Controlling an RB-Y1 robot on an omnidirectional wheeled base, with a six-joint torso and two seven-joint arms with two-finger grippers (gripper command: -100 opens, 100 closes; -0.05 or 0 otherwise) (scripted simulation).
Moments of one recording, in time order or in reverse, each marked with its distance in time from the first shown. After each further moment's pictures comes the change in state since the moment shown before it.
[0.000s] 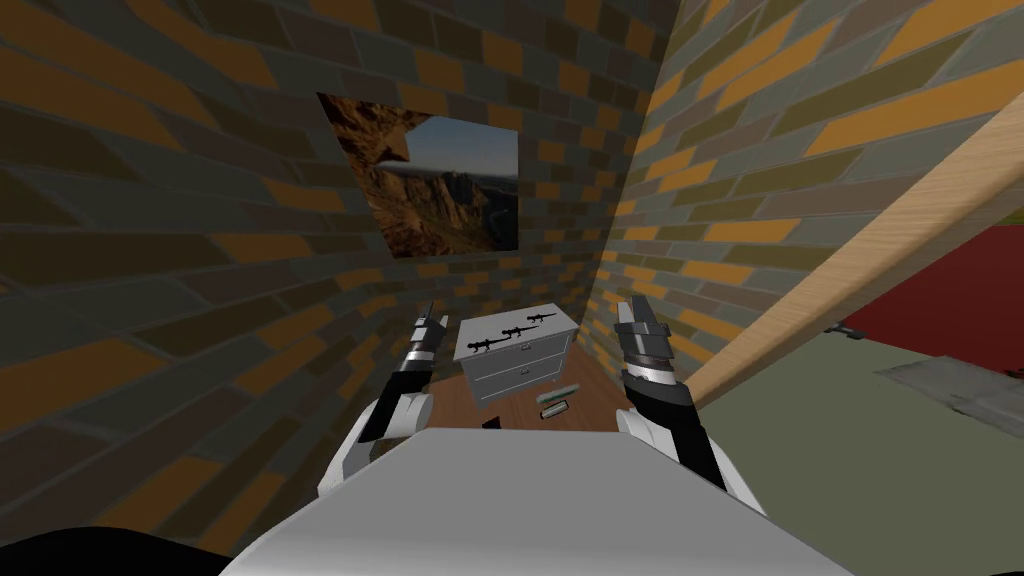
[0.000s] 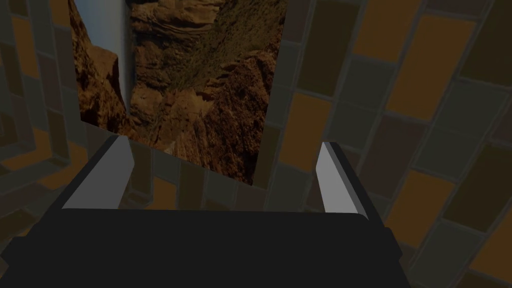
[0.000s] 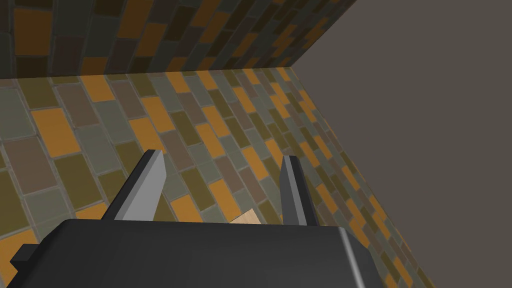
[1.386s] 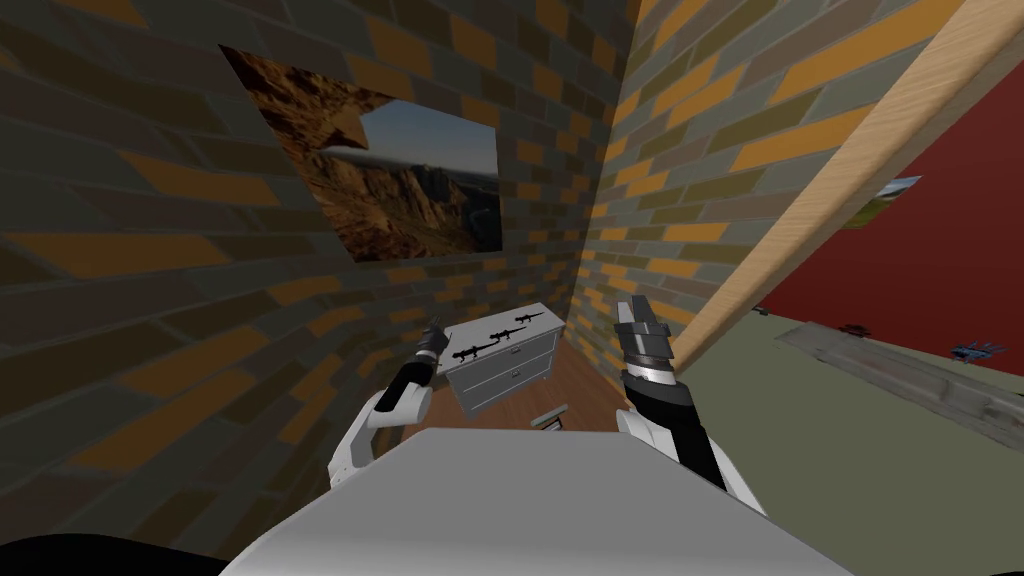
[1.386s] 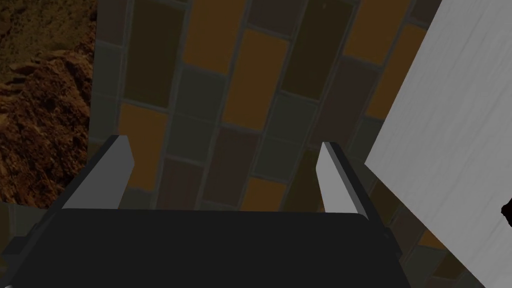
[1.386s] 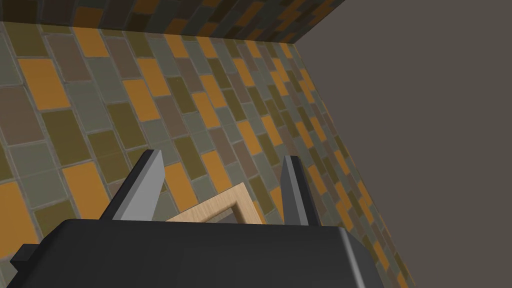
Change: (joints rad) left arm -0.070 0.037 0.045 0.098 -0.024 0.388 0.259; right arm 0.000 0.000 0.000 0.000 0.000 0.000 0.000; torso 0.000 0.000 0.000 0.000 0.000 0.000
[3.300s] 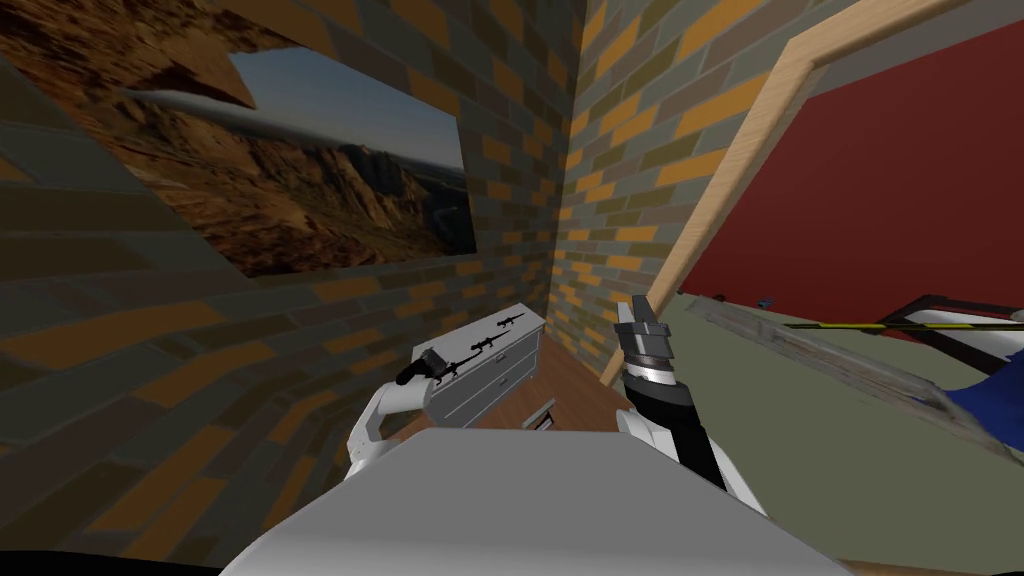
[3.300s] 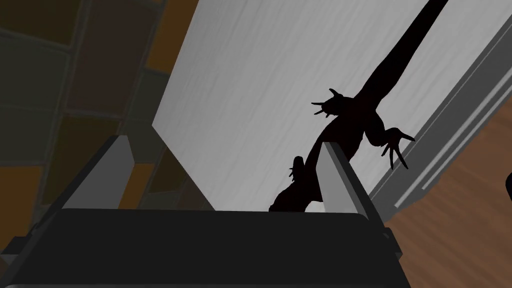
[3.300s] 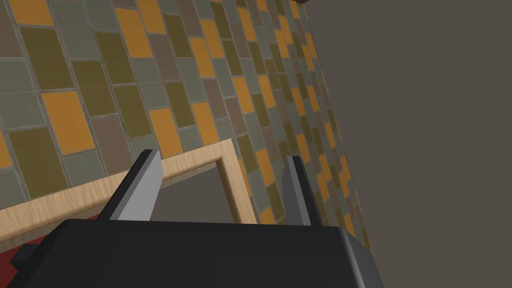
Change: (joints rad) left arm -0.109 -0.014 0.075 0.172 -0.037 0.591 0.408; right arm 0.000 0.000 0.000 0.000 0.000 0.000 0.000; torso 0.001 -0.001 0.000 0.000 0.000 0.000
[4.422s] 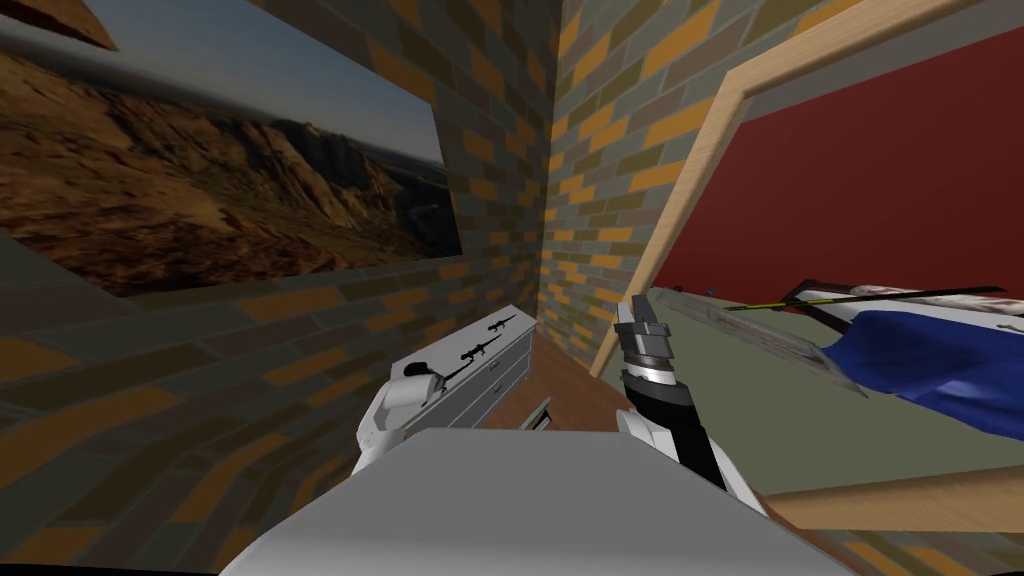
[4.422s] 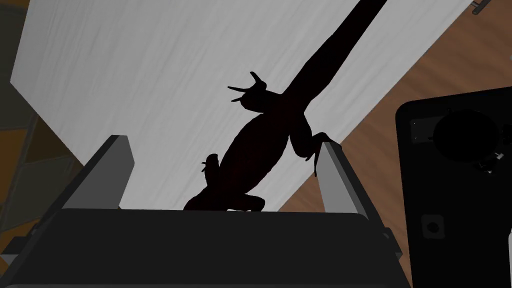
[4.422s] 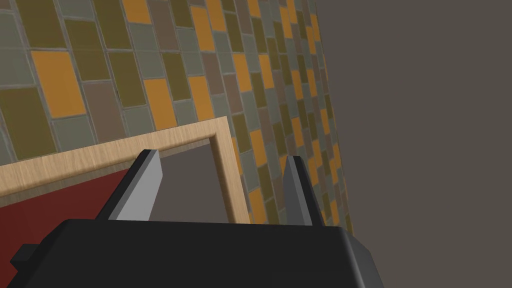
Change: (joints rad) left arm -0.059 -0.021 0.043 0.094 -0.019 0.318 0.215; right arm 0.000 0.000 0.000 0.000 0.000 0.000 0.000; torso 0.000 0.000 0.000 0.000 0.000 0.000
